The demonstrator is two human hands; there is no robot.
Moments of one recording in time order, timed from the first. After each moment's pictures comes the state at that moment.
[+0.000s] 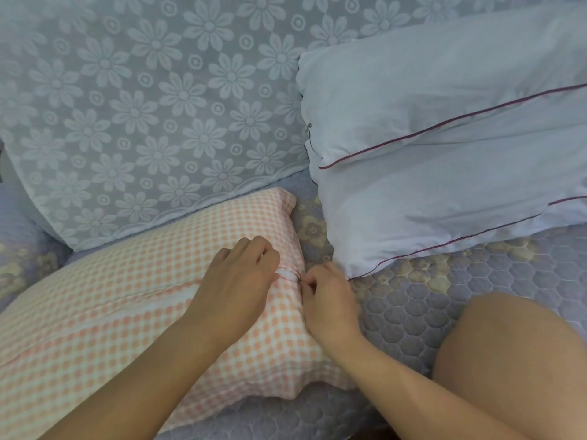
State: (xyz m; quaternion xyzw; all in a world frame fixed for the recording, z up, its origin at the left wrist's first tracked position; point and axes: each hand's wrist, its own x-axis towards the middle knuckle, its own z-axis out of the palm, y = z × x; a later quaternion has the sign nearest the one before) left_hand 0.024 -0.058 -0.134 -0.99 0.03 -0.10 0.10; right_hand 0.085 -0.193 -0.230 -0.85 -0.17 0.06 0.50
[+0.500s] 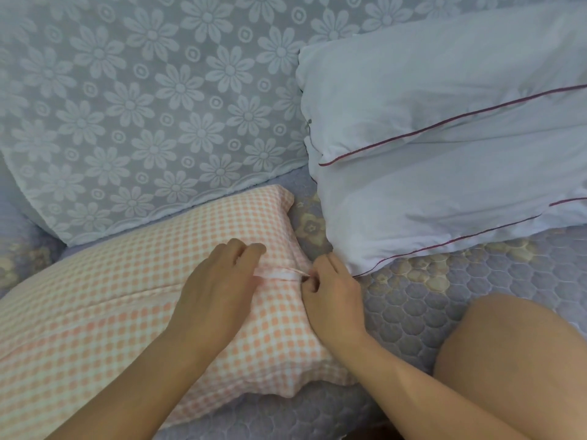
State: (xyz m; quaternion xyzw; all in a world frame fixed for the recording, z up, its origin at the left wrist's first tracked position) left_hand 0.006 -0.049 -0.138 -0.99 -0.03 -0.14 0.02; right_hand 0.092 -0.197 -0.238 -0.86 -0.21 -0.07 0.46
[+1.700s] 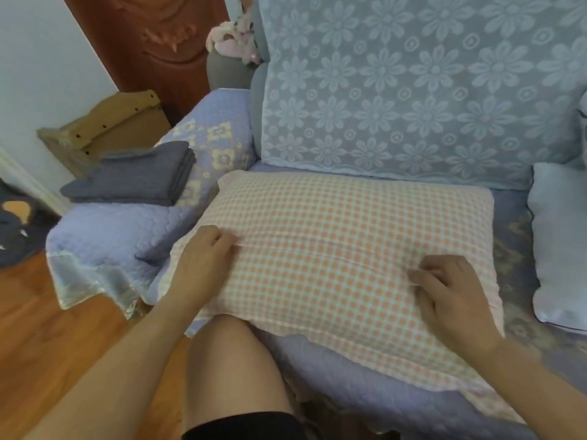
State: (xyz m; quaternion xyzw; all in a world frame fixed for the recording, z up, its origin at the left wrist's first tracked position) left_hand -0.292 0.152 -0.176 -0.91 -0.32 -0.24 0.10; right_hand 0.047 -0.131 -0.218 -0.69 -0.62 -0.22 0.30
